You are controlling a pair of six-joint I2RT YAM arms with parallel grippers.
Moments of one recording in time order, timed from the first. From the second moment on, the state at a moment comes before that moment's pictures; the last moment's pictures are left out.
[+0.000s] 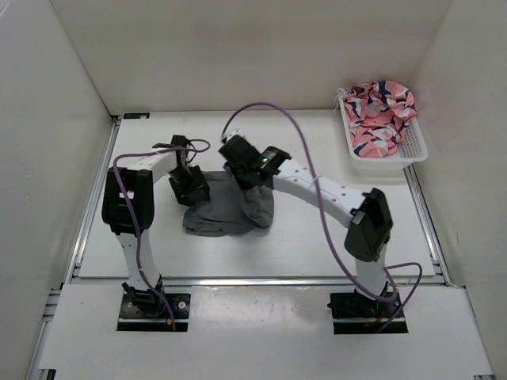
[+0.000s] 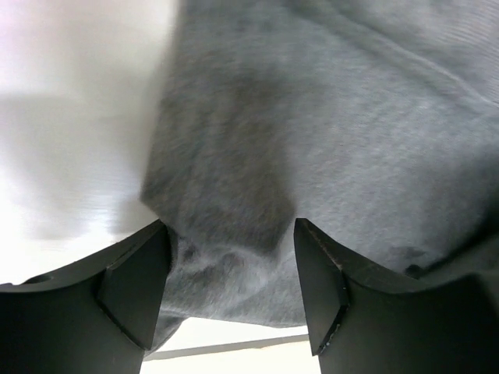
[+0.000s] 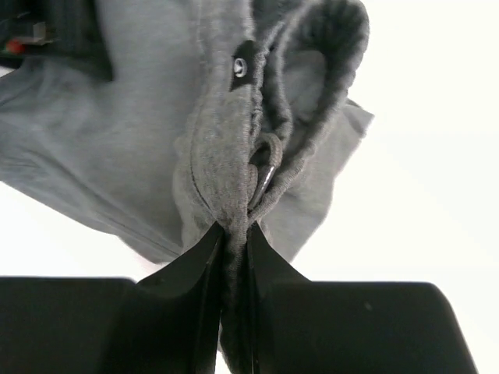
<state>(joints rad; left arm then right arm) -0.13 1.96 1.34 -0.82 0.18 -0.57 0.99 1.96 1.85 -0.85 0.35 0.26</state>
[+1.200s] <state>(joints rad) -0.19 1.93 1.33 -0.81 0.12 -0.63 0.87 1.83 1.77 -0.82 0.37 0.15</state>
